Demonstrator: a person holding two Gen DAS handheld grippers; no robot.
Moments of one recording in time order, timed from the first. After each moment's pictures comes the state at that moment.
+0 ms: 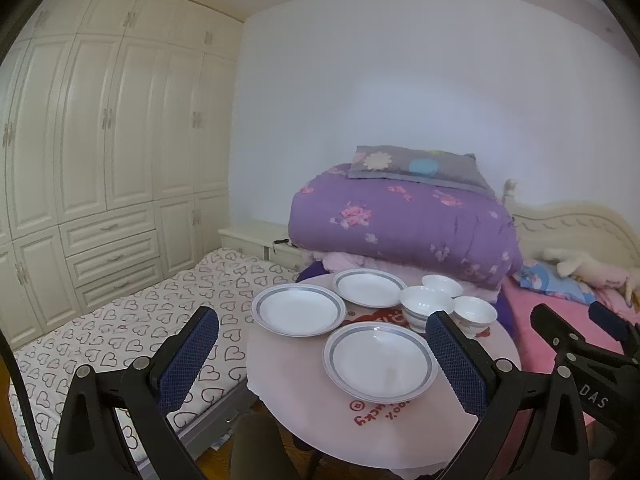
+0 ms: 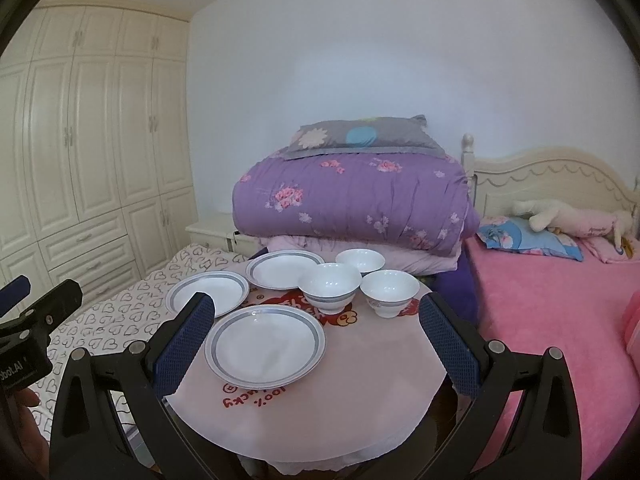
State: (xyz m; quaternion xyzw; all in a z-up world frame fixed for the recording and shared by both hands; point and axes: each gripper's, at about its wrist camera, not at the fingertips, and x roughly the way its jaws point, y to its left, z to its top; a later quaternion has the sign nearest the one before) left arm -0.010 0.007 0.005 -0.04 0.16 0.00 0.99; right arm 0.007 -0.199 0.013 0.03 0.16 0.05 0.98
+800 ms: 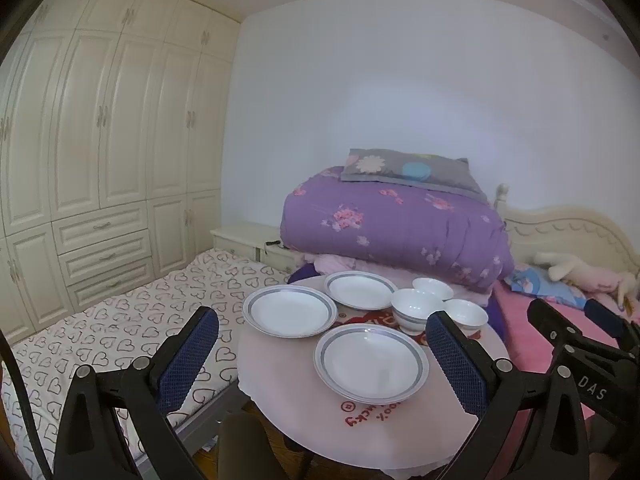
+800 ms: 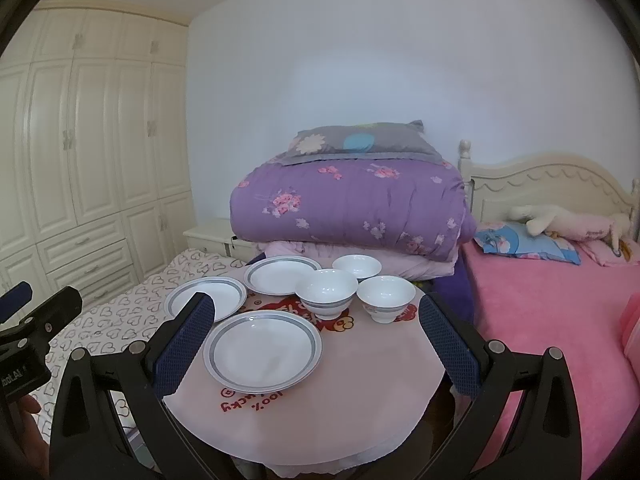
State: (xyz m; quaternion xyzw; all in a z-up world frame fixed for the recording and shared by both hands) left arm -0.015 0.008 0.006 -0.05 0.16 -0.01 0.99; right arm 0.001 -0.200 0.017 0.03 0.15 0.05 0.99
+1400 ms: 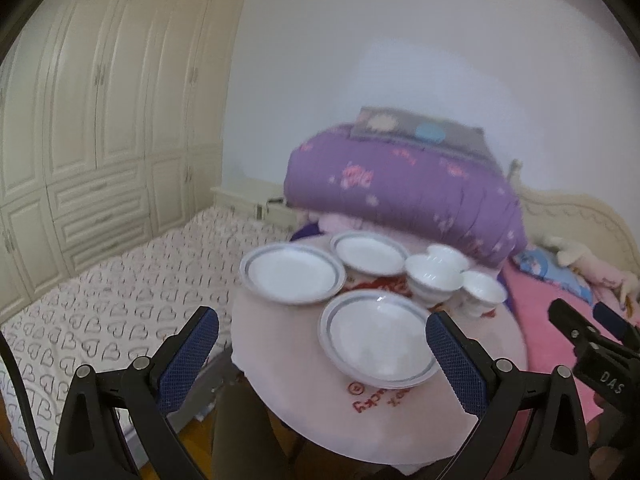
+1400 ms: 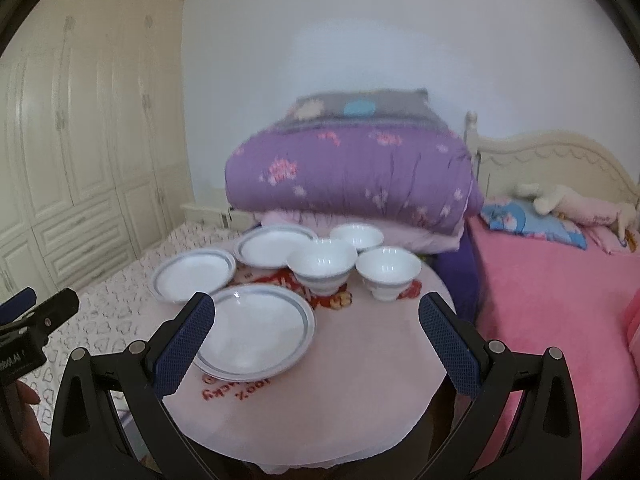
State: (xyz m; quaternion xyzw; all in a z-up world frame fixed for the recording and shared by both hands) left arm 0.053 0.022 -0.026 -0.07 0.24 0.00 0.97; right arm 0.053 -0.207 -0.012 0.02 0.22 0.05 0.97
